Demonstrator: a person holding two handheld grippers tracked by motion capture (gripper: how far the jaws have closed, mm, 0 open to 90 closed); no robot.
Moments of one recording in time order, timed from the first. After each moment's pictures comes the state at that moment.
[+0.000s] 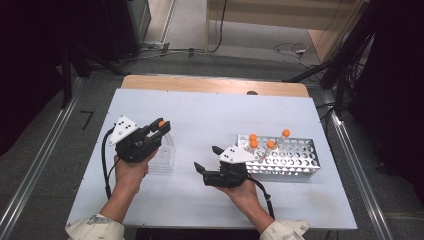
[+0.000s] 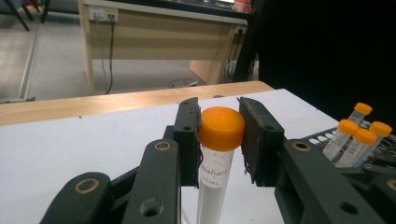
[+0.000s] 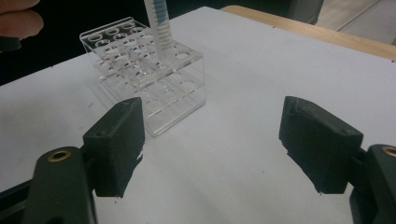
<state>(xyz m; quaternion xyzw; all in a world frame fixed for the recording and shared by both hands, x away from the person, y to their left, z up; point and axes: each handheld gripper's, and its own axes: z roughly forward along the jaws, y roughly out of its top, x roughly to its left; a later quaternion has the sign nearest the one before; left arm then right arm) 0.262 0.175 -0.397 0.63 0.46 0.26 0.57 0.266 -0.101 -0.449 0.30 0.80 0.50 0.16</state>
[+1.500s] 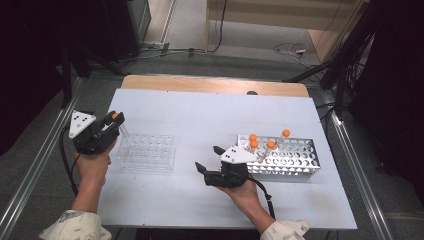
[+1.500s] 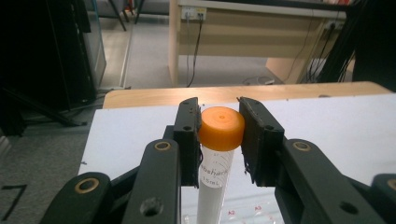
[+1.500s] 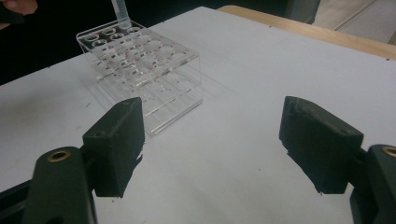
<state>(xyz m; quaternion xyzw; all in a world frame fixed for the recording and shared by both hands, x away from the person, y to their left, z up) 0.270 0.263 -0.410 0.59 0.54 0.36 0.49 0.265 -0.104 -0.450 0.30 0.80 0.50 0.16</state>
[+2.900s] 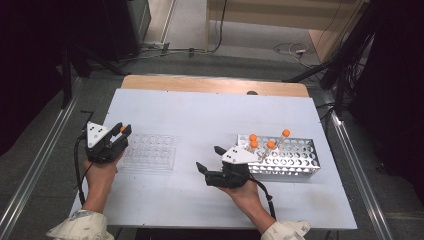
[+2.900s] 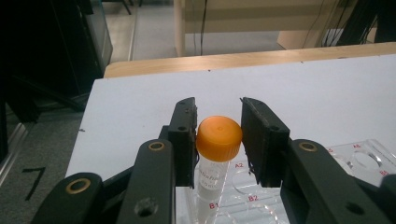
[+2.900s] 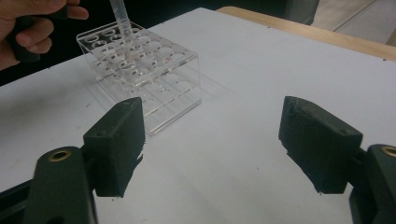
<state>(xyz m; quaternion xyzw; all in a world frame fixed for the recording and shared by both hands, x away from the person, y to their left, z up) 0.270 0.252 -0.447 0.61 0.54 0.36 0.45 0.264 -0.106 -0.449 0.30 0.79 0.50 0.16</state>
